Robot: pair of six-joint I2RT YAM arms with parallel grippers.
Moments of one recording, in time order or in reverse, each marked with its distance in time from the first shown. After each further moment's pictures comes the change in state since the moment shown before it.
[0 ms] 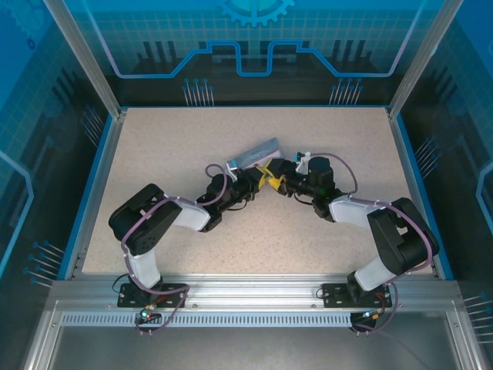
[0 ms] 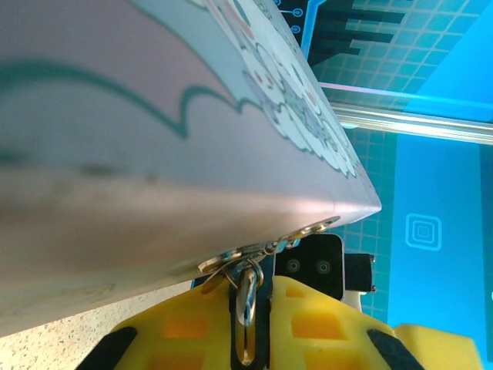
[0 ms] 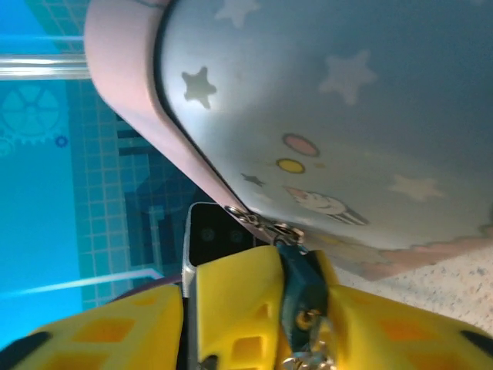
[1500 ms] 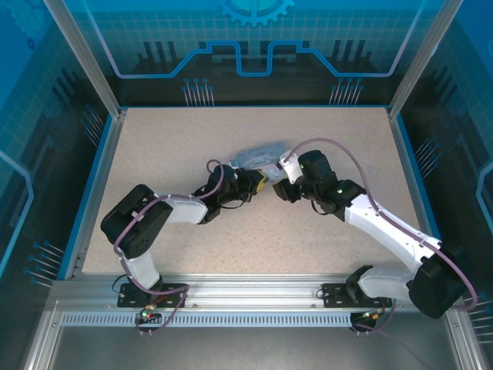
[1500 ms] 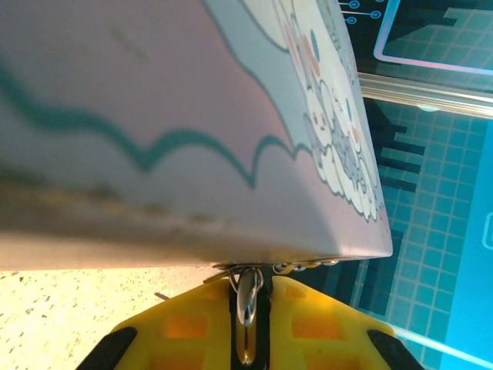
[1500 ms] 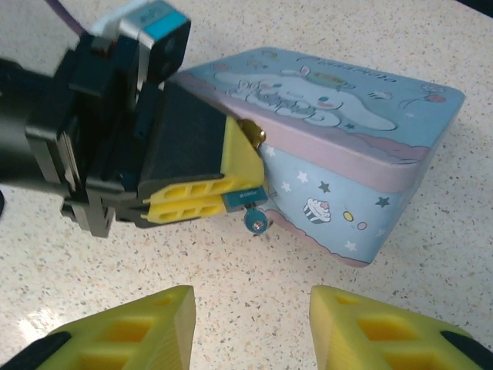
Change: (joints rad) left arm 0.050 -0.061 0.082 -0.349 0.148 0.054; right arm 0.184 -0.307 0.291 -1.052 0.494 -1.463
